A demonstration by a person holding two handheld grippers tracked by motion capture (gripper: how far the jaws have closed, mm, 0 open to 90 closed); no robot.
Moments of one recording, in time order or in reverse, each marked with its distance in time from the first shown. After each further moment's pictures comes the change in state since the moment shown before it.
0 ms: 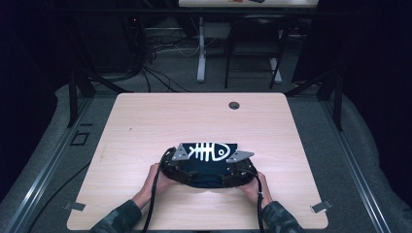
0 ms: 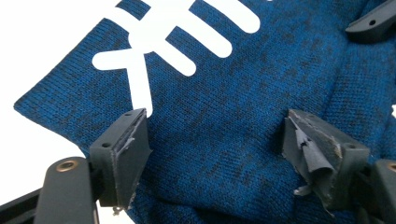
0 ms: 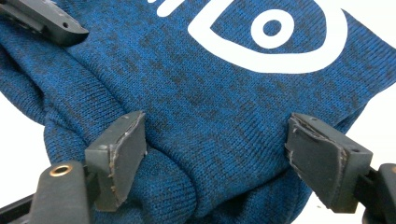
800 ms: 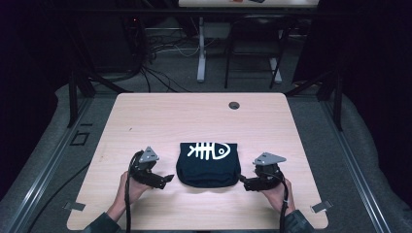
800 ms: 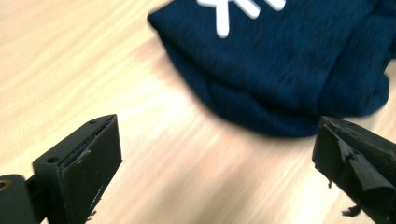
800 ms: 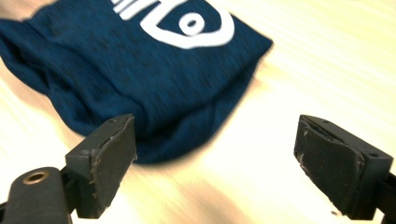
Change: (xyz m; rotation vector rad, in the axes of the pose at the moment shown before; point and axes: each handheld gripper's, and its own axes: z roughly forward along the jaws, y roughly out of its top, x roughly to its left) left arm 0.018 -0.048 -0.072 -0.009 0.102 -0.171; right arm -0.023 -0.028 -0.071 -0.071 -0.091 0.087
